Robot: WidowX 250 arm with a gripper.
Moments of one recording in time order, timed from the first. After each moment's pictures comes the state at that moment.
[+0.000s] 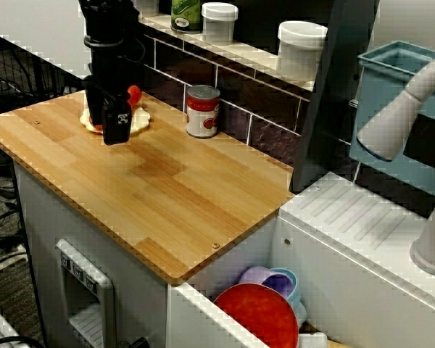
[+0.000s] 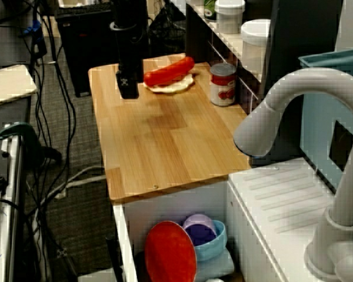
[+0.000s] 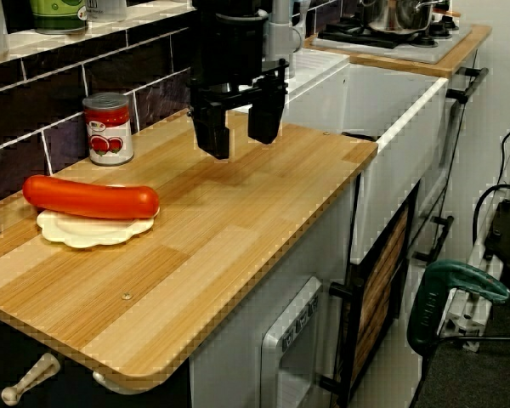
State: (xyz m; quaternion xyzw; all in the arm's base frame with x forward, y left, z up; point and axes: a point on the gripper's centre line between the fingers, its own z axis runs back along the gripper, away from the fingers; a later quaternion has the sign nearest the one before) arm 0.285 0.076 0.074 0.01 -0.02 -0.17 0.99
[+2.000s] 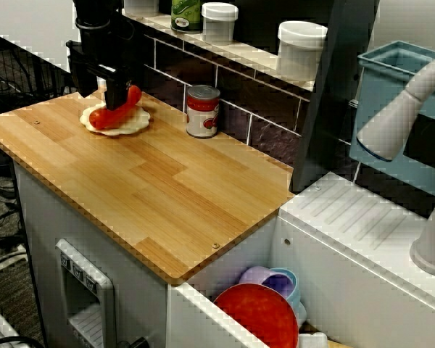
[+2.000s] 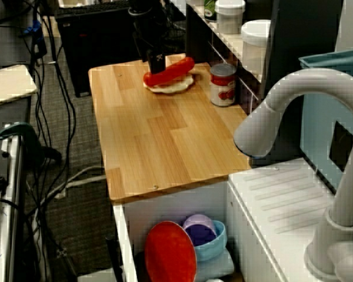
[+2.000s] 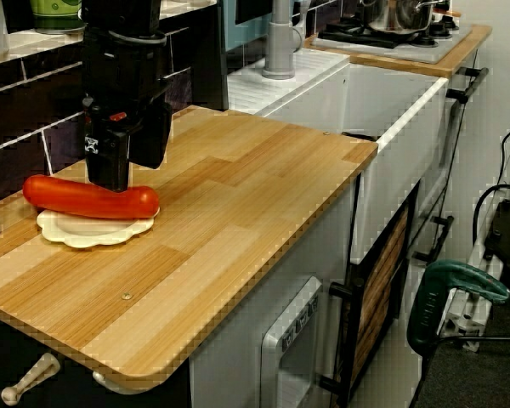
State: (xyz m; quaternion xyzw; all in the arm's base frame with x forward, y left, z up) arm 0.334 0.159 0.072 0.05 -0.08 0.08 0.99
